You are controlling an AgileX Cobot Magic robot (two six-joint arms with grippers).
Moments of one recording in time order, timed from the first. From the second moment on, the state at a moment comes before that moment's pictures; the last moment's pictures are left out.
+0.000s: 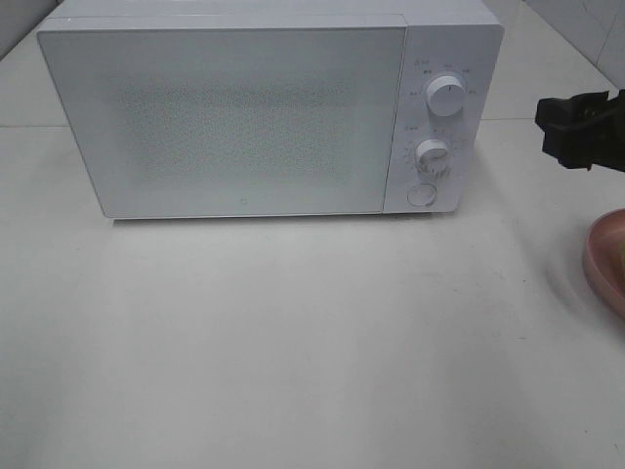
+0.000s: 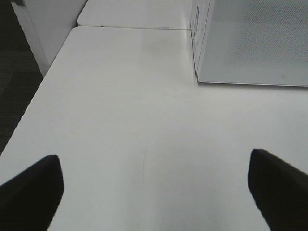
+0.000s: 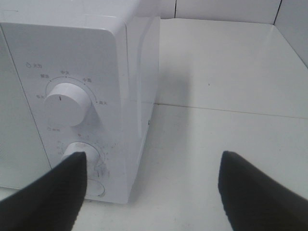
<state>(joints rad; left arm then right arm) 0.07 0.00 -0.50 -0.05 1.04 0.02 0.10 1.25 -0.41 -0.07 -0.54 0.03</state>
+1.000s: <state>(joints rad) 0.07 0.00 -0.50 -0.05 1.04 0.02 0.61 1.62 -0.24 0.58 -1.20 -0.20</state>
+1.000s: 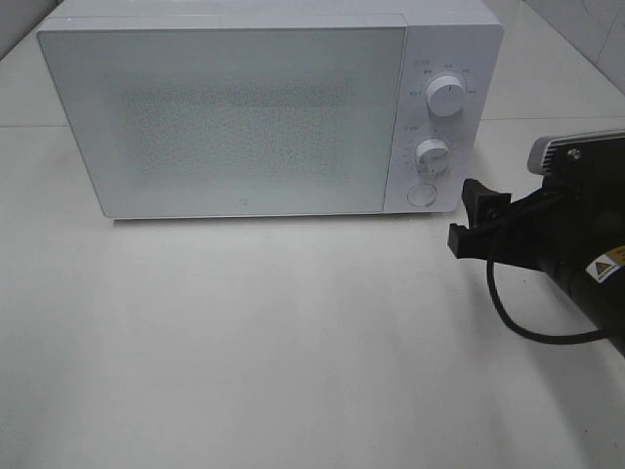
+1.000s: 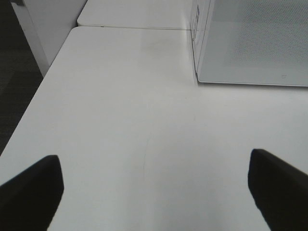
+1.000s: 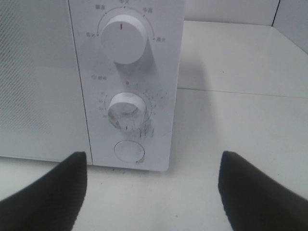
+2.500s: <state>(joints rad) 0.07 0.00 -0.50 -0.05 1.04 0.02 0.68 1.67 -0.24 0.70 -1.18 1.18</state>
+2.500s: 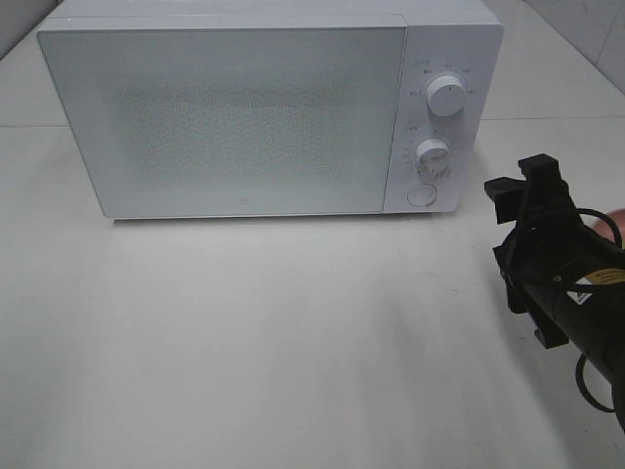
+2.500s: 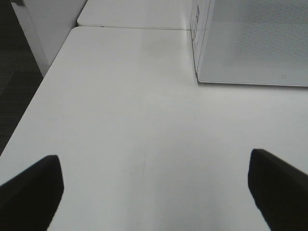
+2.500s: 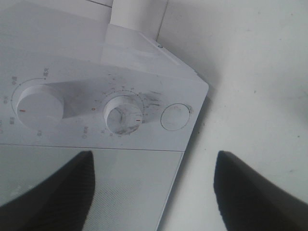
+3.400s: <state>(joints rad) 0.07 0.00 -0.50 -0.05 1.04 0.02 0.68 1.68 -0.27 0.64 -1.05 1.39</state>
